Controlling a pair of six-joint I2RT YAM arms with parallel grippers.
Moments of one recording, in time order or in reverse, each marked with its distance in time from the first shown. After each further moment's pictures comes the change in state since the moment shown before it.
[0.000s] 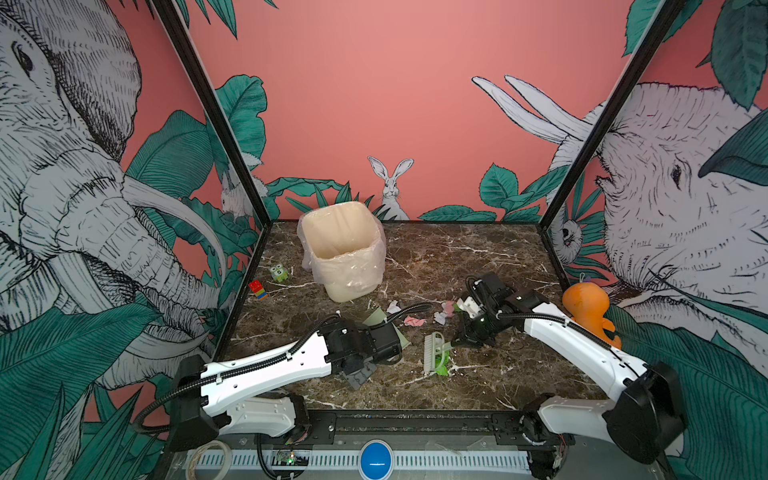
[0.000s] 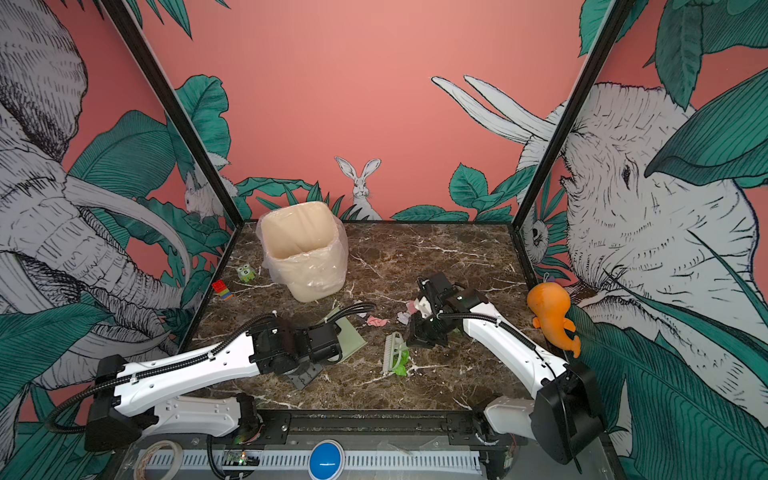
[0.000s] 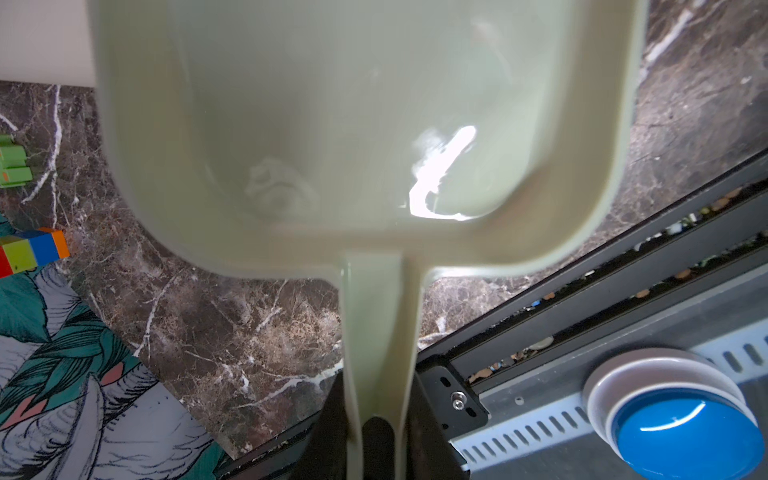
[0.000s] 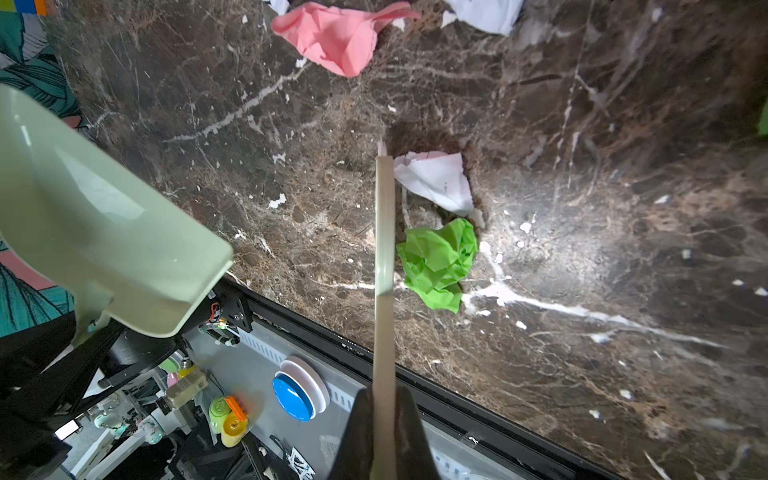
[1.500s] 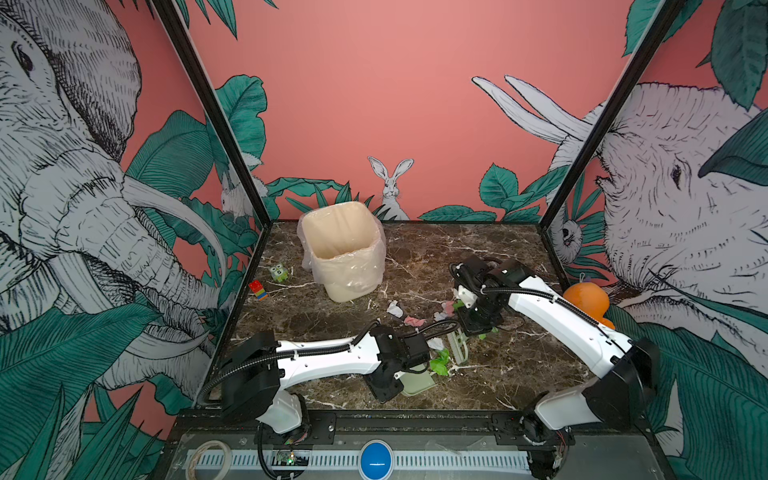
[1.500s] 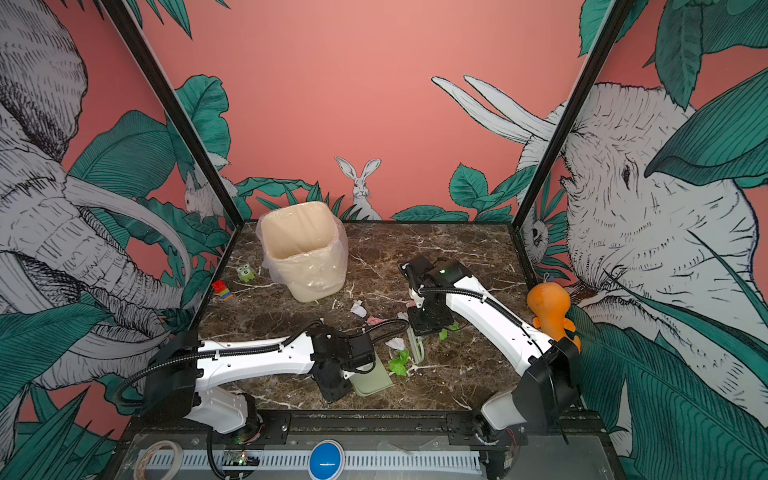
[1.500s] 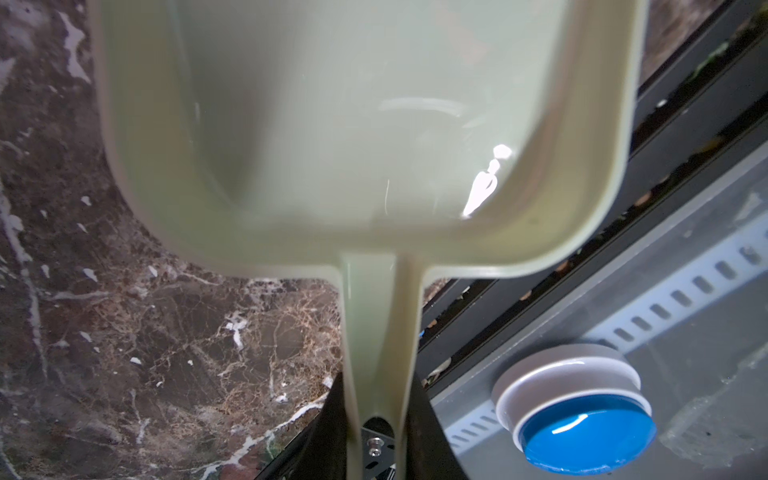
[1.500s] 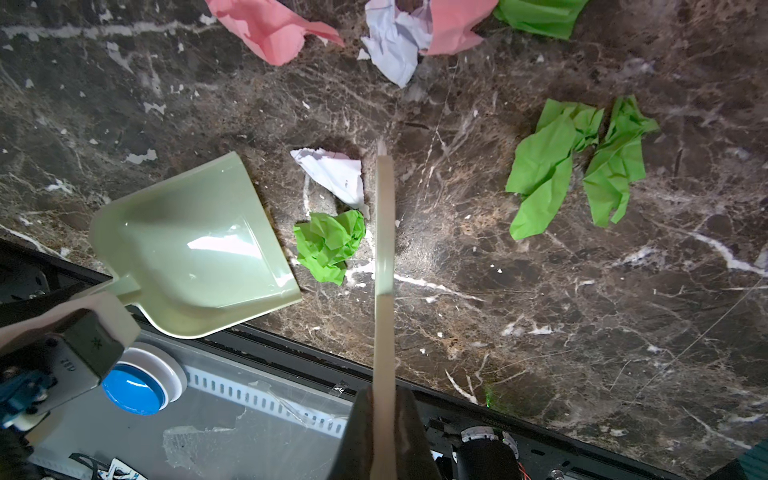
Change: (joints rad) left arm -0.045 0.301 -0.019 0.219 0.287 0.157; right arm 0.098 0.194 0.347 -0.366 0.369 -0.254
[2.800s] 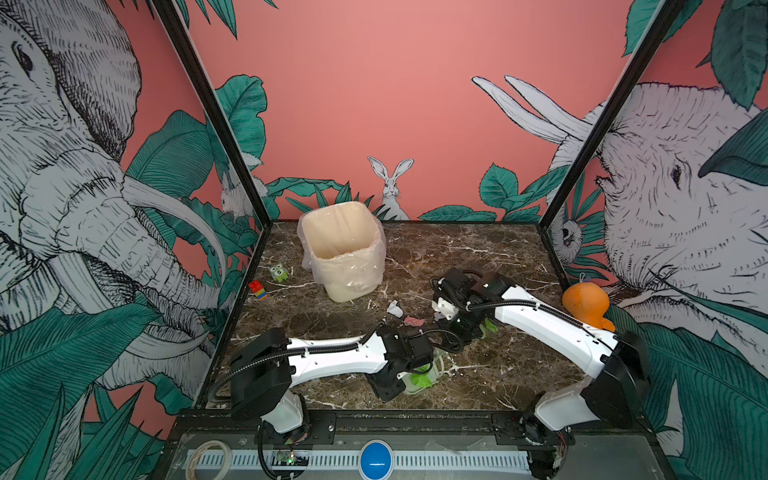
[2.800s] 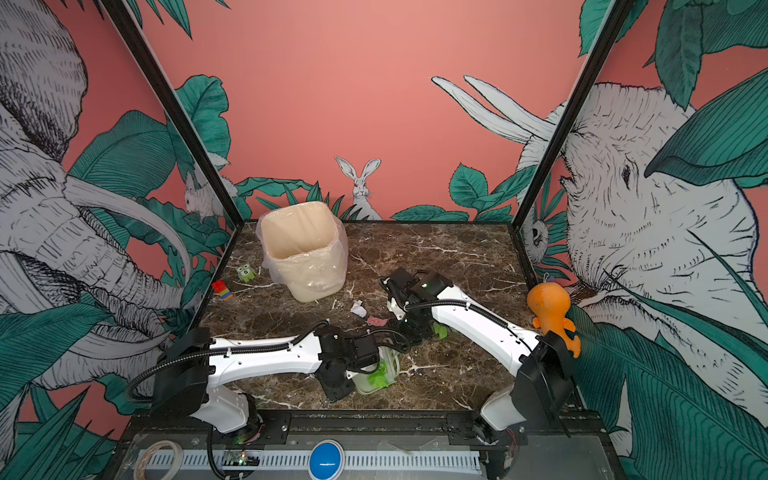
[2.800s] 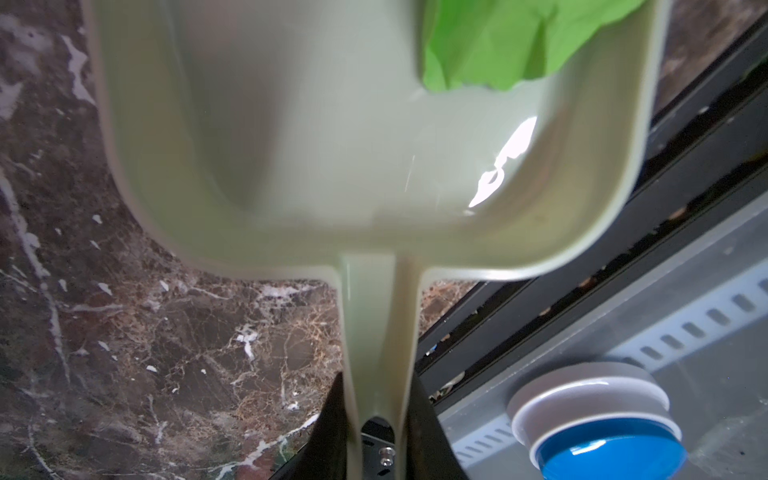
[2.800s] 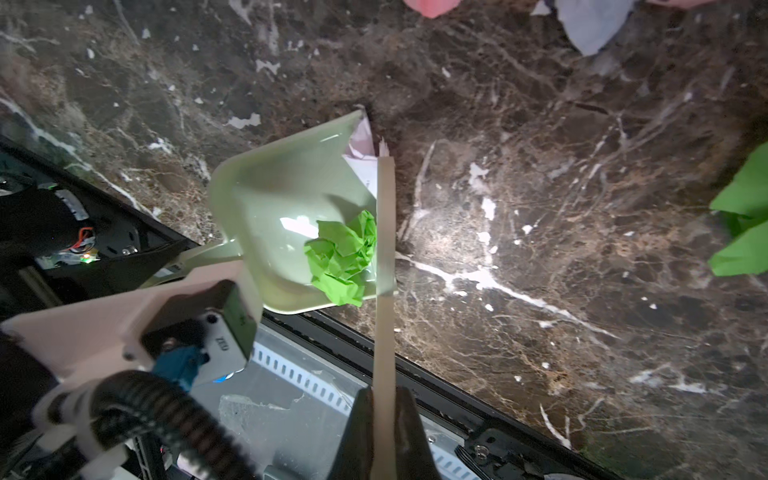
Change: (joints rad) left arm -0.002 0.043 0.013 0.007 -0.030 0.014; right arm 0.155 0.012 -0.069 0.149 -0.170 0.086
